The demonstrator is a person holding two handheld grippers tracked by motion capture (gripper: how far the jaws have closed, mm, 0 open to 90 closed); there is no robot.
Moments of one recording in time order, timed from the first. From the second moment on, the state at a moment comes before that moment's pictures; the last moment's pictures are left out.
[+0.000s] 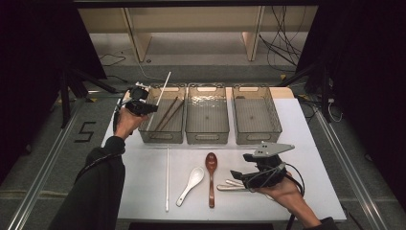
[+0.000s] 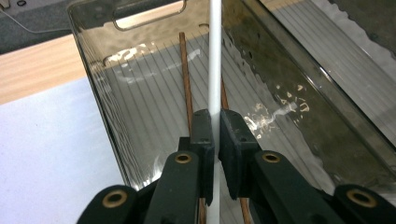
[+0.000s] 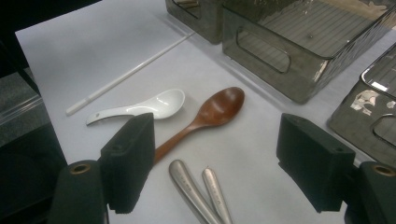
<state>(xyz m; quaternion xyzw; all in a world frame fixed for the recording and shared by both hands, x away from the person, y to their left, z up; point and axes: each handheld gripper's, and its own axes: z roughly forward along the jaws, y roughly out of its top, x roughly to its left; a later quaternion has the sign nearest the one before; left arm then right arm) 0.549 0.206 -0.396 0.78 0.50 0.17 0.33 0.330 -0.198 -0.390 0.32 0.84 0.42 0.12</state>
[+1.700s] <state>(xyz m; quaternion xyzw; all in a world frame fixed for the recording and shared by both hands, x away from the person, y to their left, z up) 0.423 0.166 -0.419 0.84 0.49 0.04 0.23 0.328 -0.196 -0.388 0.31 0.84 0.42 0.12</state>
